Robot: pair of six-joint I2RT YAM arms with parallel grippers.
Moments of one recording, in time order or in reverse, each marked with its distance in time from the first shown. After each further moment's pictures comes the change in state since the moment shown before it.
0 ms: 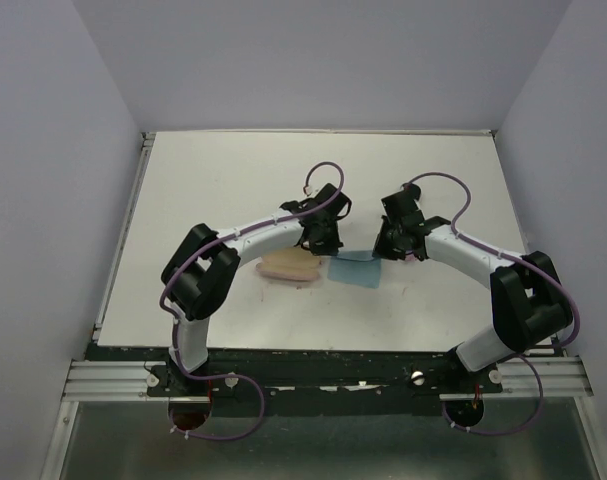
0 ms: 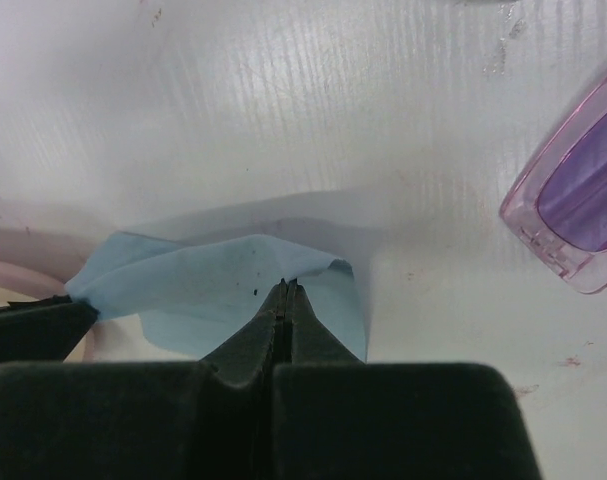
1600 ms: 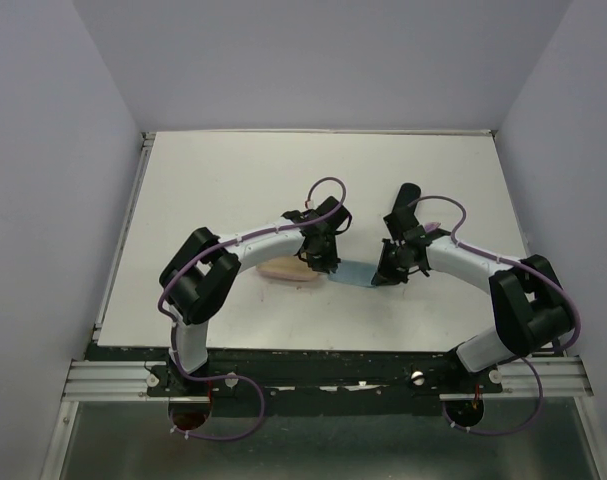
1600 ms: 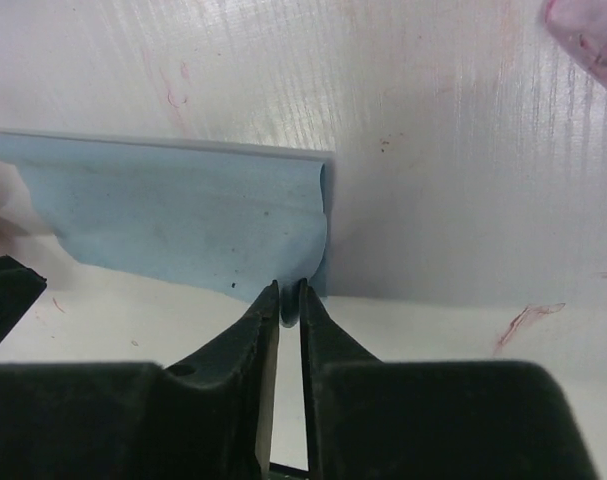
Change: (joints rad) left arm -0.039 -0.033 -0.095 -0.045 0.050 0.010; right arm 0.000 -0.024 -0.117 -0.080 -0.188 0.031
